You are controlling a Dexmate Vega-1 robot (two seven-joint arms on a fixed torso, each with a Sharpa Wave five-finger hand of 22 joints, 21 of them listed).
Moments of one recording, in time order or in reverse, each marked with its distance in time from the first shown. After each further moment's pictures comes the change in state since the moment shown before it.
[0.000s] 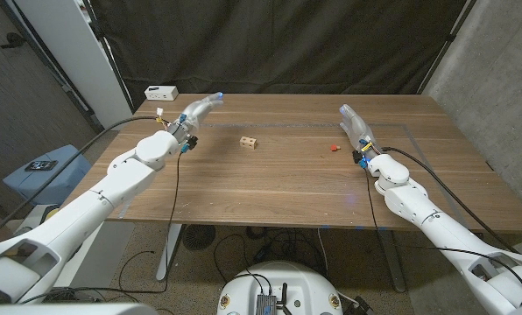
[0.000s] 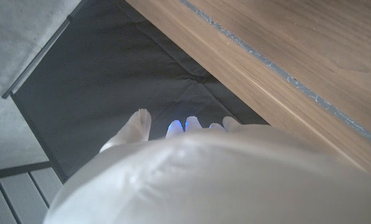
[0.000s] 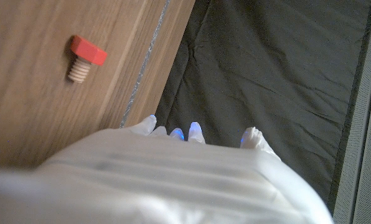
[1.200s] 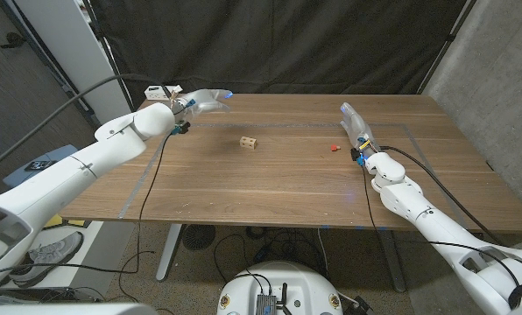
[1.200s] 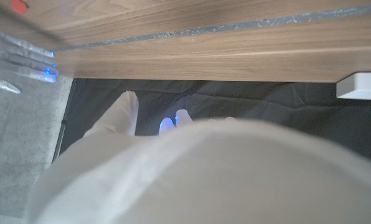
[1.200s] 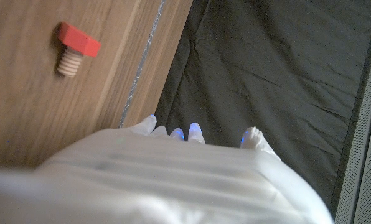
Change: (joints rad) left arm -0.179 0.148 0.139 -0.160 0.401 0.202 -0.141; left_hand 0.249 -0.162 -0.012 -0.072 -0.012 0.070 -0.105 0.047 0.000 0.147 -0.107 0.046 0.007 0.083 -0.050 0.022 0.000 -0.009 0.063 0.011 0.000; right arm 0.037 0.035 -0.005 0.059 -0.011 0.018 -0.018; right_hand 0.000 0.000 -0.001 -0.007 0.004 -0.013 0.003 0.004 0.000 -0.007 -0.007 0.004 0.000 0.000 0.000 0.000 0.000 0.000 0.000 0.000 0.000
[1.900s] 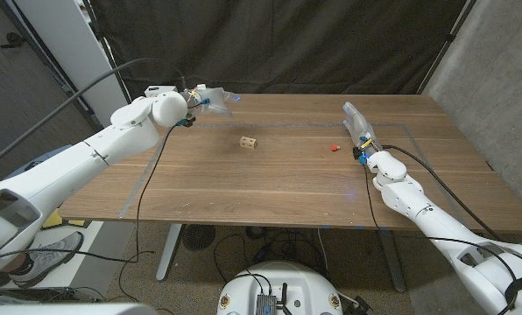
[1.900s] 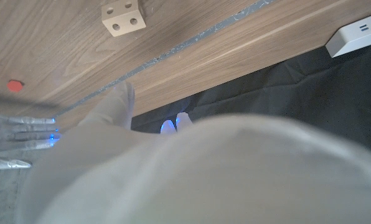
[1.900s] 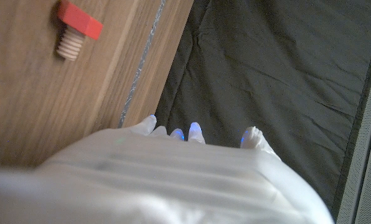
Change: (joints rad) left arm -0.133 -0.018 0.127 -0.078 0.370 0.150 -0.226; left_hand 0.111 -0.059 -0.030 0.014 0.000 -0.039 0.012 -0.020 0.005 -0.053 0.020 -0.031 0.001 -0.079 0.036 -0.016 0.000 -0.004 0.065 -0.008 0.000; right arm 0.030 0.004 0.000 0.058 -0.001 0.010 0.017; right_hand 0.000 0.000 0.003 -0.002 0.000 0.004 -0.004 0.000 0.000 0.000 0.000 0.004 0.000 0.000 0.000 0.000 0.000 0.000 0.000 0.000 0.000
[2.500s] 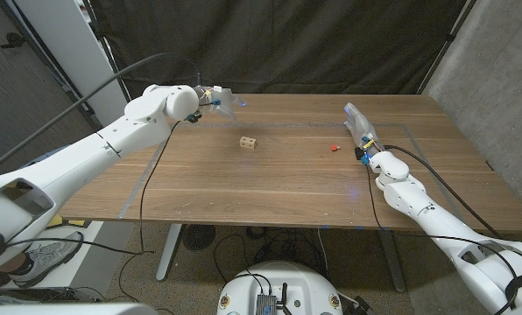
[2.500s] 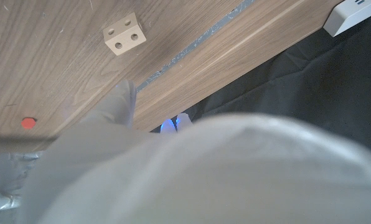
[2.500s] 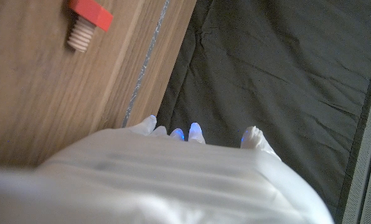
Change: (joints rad) left arm -0.070 -0.039 0.065 -0.009 0.194 -0.014 -0.170; left_hand 0.037 -0.003 0.000 0.000 -0.007 0.001 0.015 0.000 0.000 -0.010 -0.004 0.000 0.005 -0.010 0.010 0.000 0.005 0.001 0.013 0.000 0.000; right arm 0.009 -0.002 0.004 0.031 0.012 0.010 0.023; right_hand 0.000 0.000 0.000 -0.008 0.000 -0.006 -0.006 0.000 0.000 0.000 0.000 0.000 0.000 0.000 0.000 0.000 0.000 -0.004 -0.004 0.000 0.000
